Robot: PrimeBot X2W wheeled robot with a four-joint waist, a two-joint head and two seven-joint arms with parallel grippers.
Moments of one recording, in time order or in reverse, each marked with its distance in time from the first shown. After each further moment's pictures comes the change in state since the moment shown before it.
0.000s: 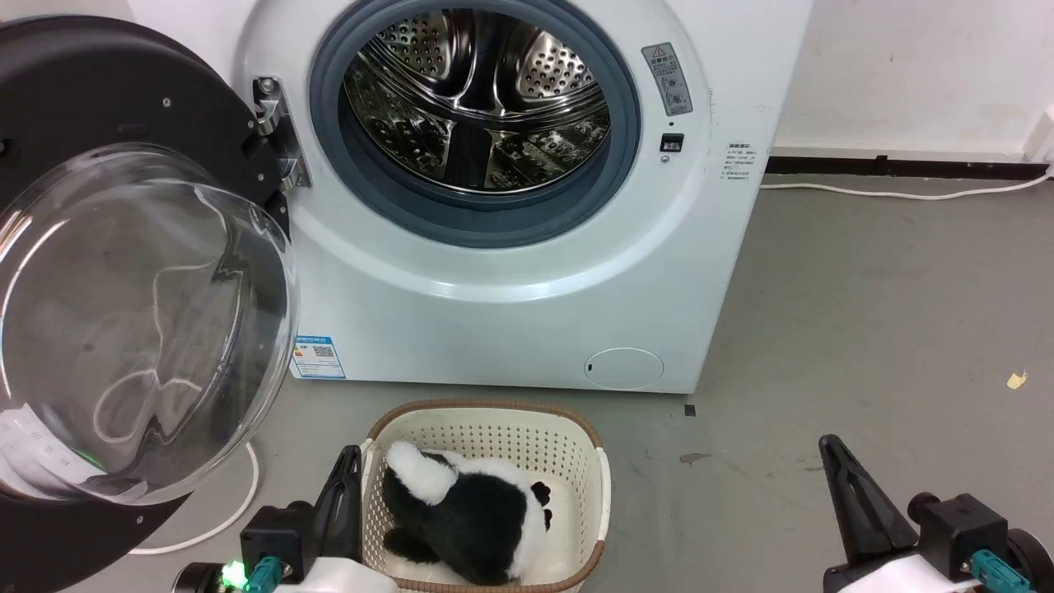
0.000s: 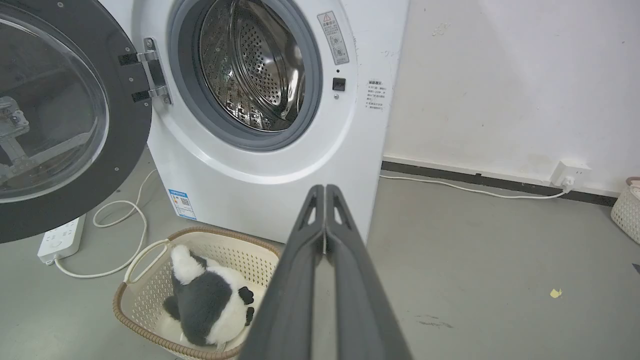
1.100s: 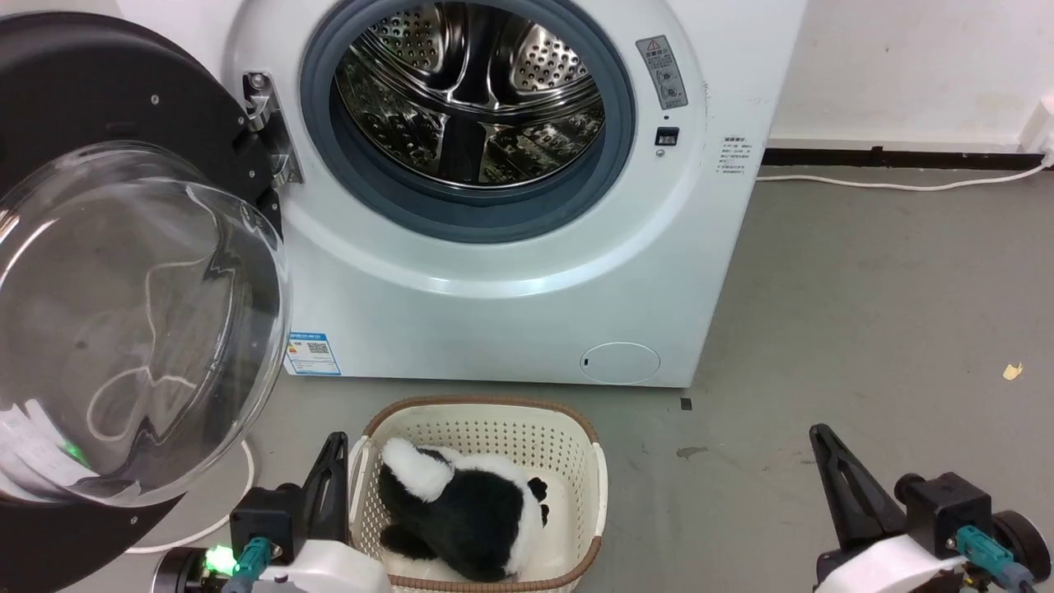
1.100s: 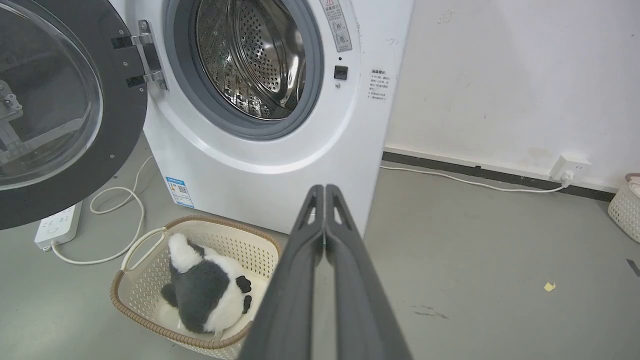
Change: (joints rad) left arm -0.011 0.000 0.036 -0.043 0.042 -0.016 0.070; right arm -0.027 0.000 0.011 -0.006 -0.015 0.000 0.069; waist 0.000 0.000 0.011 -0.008
